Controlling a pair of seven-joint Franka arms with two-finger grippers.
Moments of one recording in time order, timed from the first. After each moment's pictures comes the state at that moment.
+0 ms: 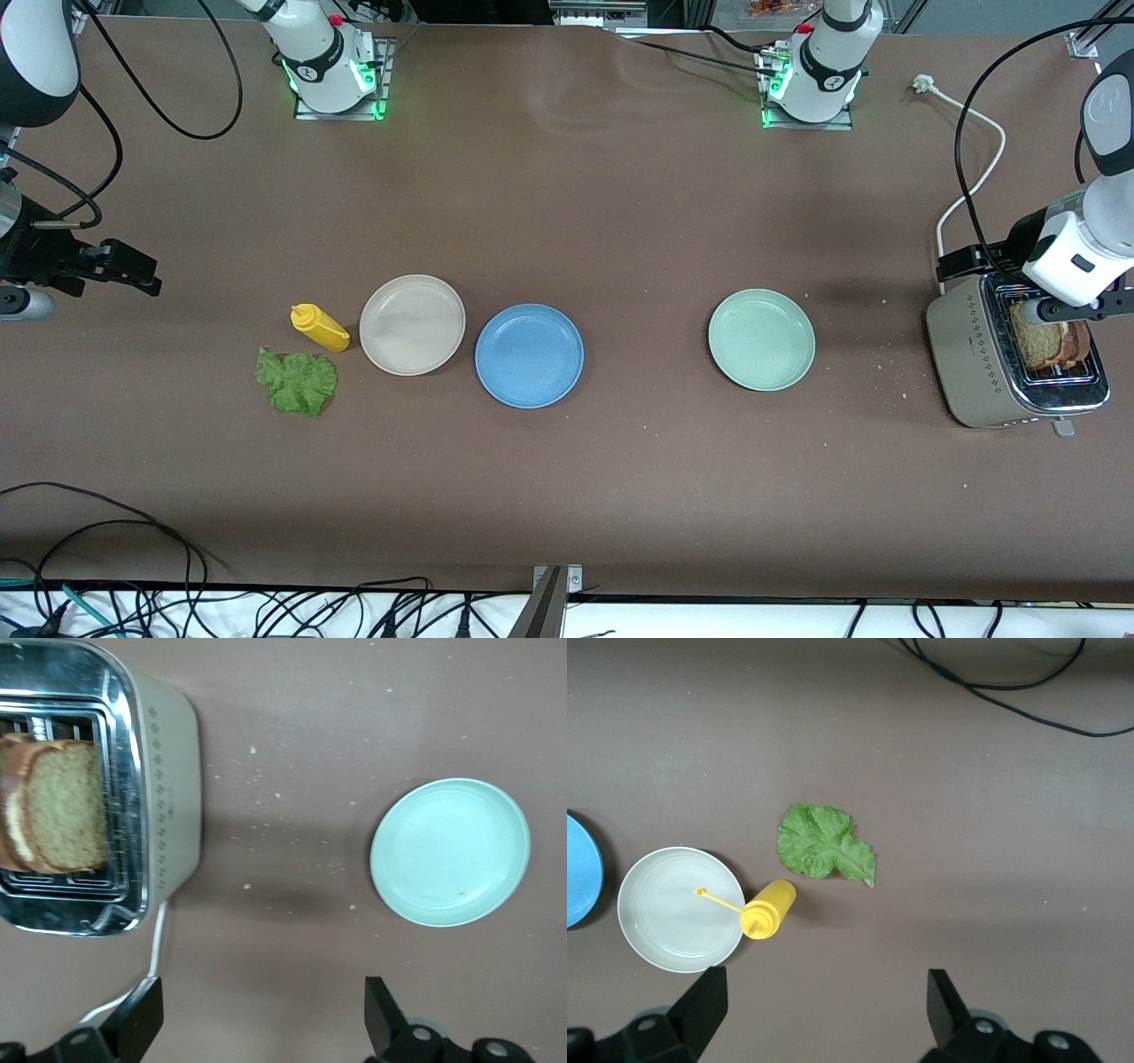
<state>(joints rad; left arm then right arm) -0.02 0.13 0.09 -1.71 0.02 1.68 -0.08 0.00 0.19 -0.02 -1.49 -0.01 1.72 -0.04</state>
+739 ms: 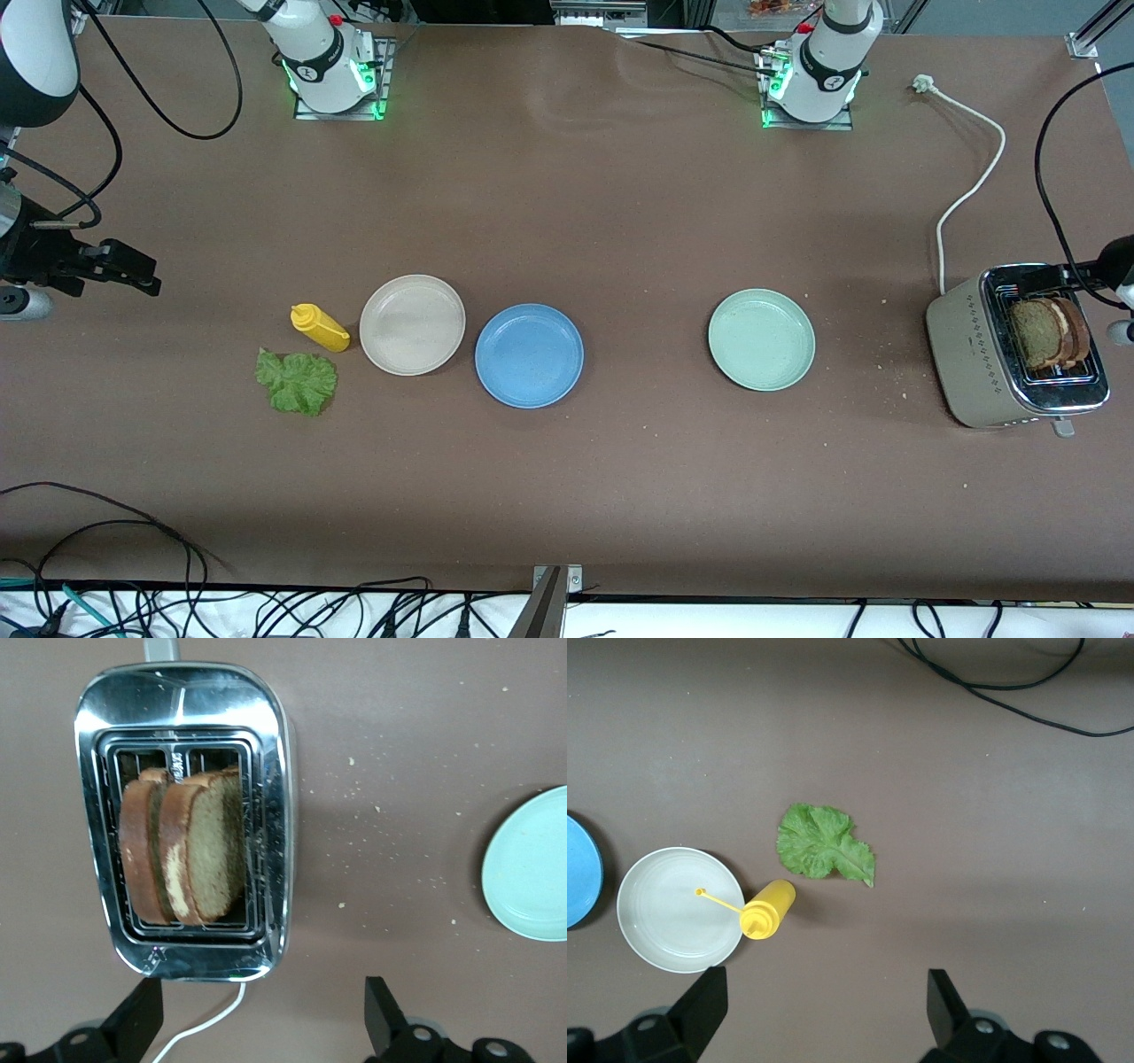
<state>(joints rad) 0.17 0.27 0.09 -1.60 0.06 1.69 0.16 0.00 0.19 -0.02 -1.49 -0.01 1.72 -0.04</state>
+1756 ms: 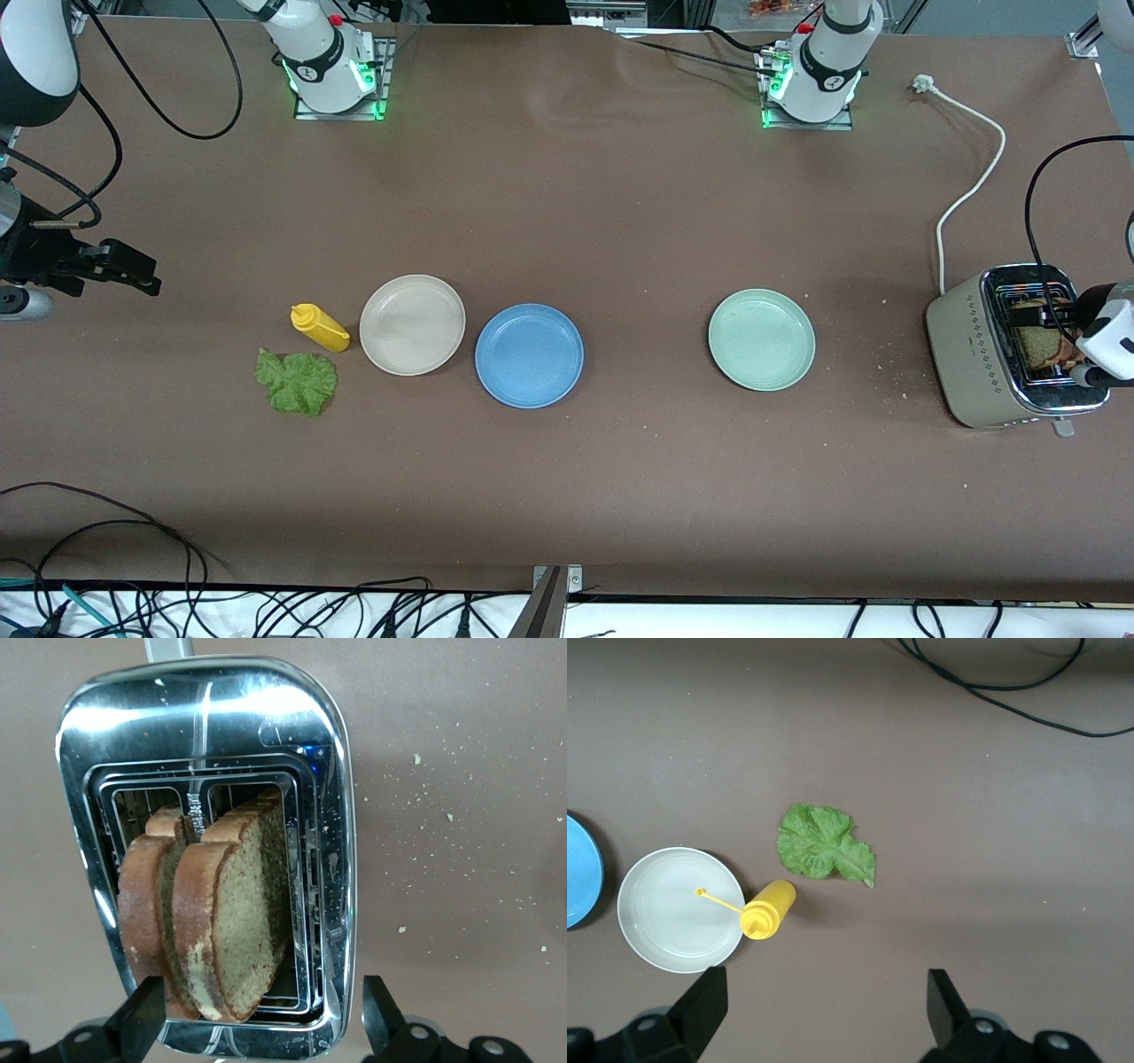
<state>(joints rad) 0.18 0.46 0.09 -1.51 0.16 1.73 0.18 0.00 0.19 -0.02 -1.49 -0.01 1.72 -0.04</state>
